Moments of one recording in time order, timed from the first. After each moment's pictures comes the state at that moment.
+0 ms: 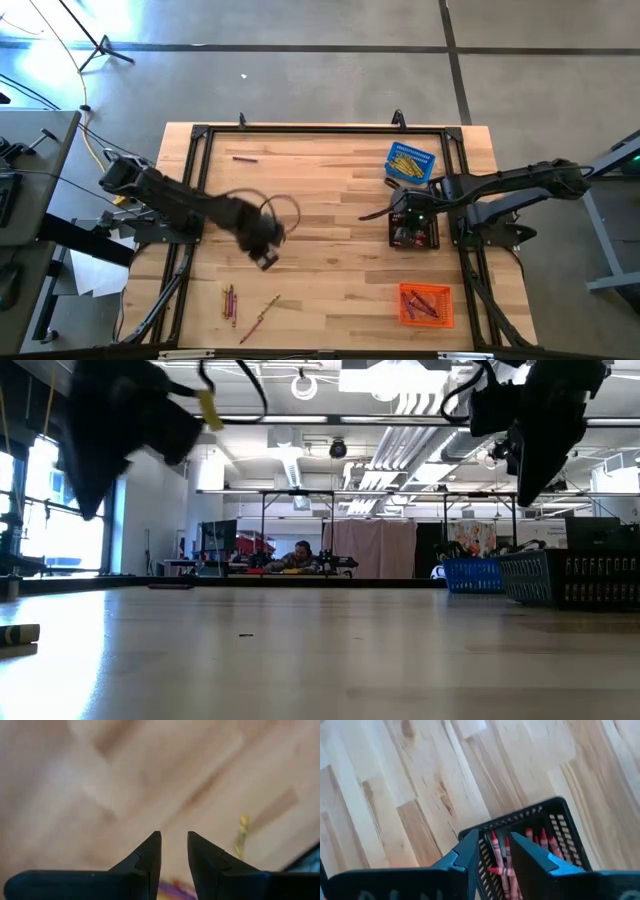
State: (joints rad) left arm -0.26 1.48 1.00 -0.93 0.16 -1.03; right arm 0.08 1.14 0.83 -0.85 -0.06 0.52
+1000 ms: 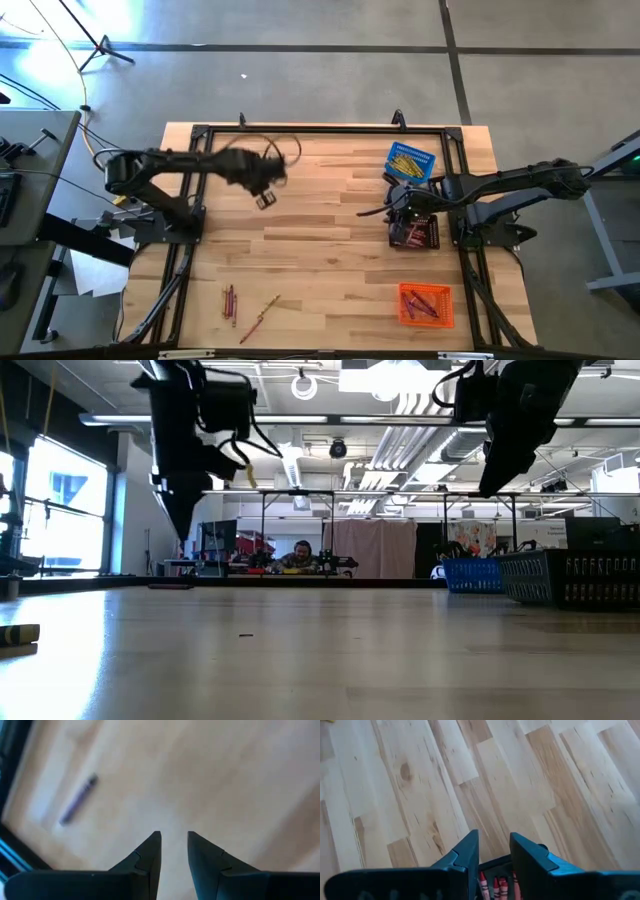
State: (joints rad) left arm 0.26 1.48 1.00 -0.98 -0.33 -0.30; right arm 0.08 1.14 0.83 -0.72 0.08 0.47
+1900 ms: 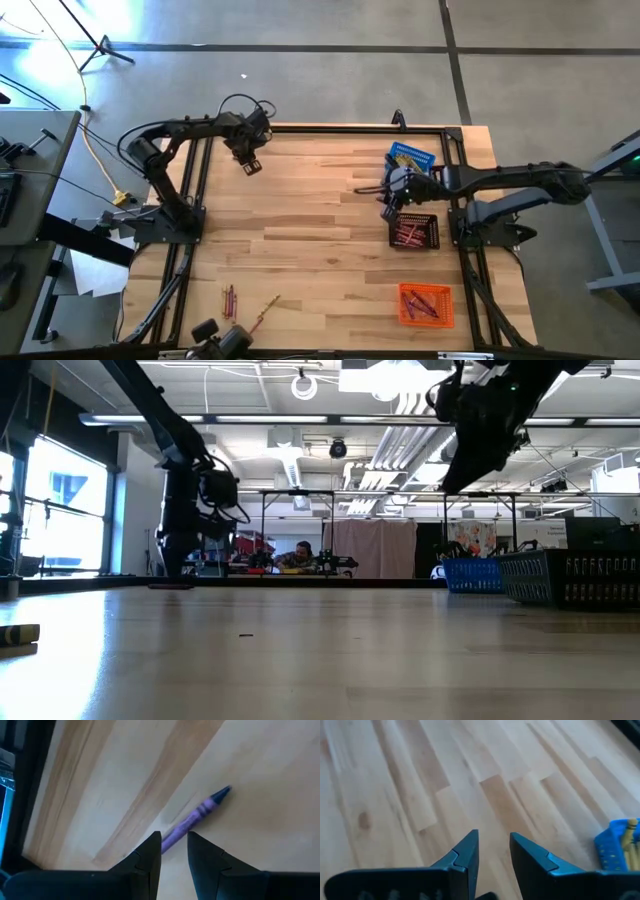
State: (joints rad) left arm 0.85 1.74 1.00 -0.76 -0.23 0.31; right arm -0.06 1.14 0.83 -0.61 0.19 0.35
